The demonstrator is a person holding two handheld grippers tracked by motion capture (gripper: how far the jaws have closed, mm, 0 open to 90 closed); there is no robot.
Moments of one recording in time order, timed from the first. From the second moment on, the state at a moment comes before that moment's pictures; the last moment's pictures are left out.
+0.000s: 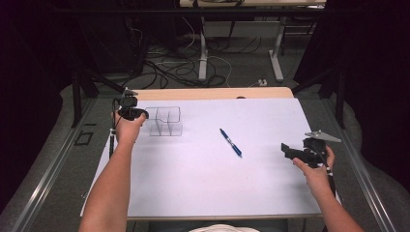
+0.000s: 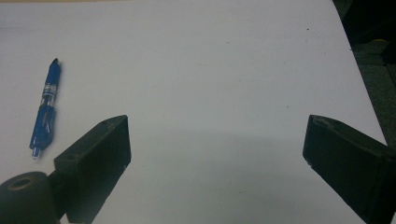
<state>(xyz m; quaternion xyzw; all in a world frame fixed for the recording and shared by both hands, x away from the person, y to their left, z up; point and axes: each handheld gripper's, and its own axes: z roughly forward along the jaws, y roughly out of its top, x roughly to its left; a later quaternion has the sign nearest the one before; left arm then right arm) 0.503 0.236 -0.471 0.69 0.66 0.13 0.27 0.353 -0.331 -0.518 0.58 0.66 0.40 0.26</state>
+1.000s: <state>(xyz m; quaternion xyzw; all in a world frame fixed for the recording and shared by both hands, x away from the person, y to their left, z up) 0.505 0.228 -0.472 0.67 0.68 0.14 0.26 0.354 -0.330 -0.520 0.58 0.66 0.39 0.25</state>
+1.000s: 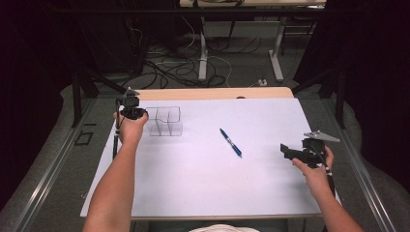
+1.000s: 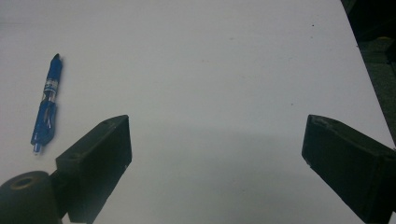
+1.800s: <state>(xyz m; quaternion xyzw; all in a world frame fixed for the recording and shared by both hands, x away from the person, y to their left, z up) 0.497 0.200 -0.466 0.66 0.69 0.12 0.25 0.354 -0.329 -0.521 0.59 0.66 0.39 0.25</state>
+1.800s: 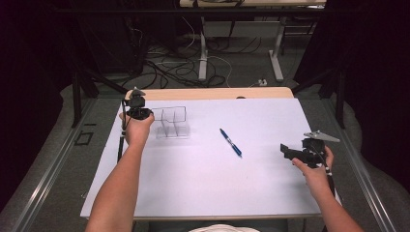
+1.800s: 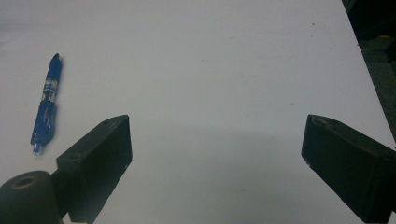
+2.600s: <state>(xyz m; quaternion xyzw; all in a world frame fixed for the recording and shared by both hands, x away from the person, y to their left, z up) 0.489 0.116 -0.466 0.69 0.68 0.11 0.25 0.354 -0.328 -0.521 0.59 0.66 0.39 0.25</state>
